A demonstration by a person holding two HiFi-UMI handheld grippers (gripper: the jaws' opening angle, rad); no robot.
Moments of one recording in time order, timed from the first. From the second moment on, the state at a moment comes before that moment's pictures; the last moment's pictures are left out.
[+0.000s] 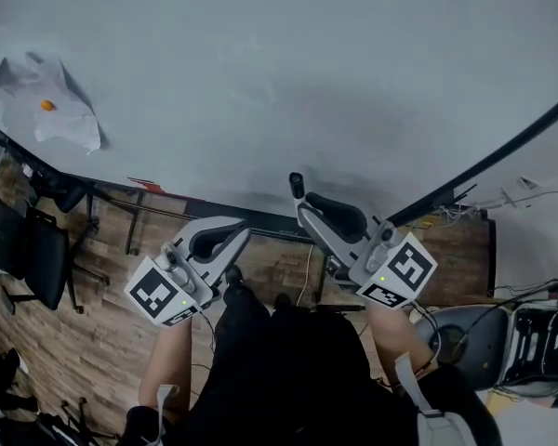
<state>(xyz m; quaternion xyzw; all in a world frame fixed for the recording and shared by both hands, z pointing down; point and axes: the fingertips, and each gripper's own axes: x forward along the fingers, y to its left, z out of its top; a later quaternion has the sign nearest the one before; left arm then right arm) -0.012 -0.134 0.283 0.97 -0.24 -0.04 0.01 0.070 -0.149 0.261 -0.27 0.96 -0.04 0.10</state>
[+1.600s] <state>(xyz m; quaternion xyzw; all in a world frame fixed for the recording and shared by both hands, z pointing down) 0.002 -0.132 0.305 0.97 -0.23 -0.05 0.02 0.094 -0.158 0.312 -0.33 0.94 -0.01 0.04</state>
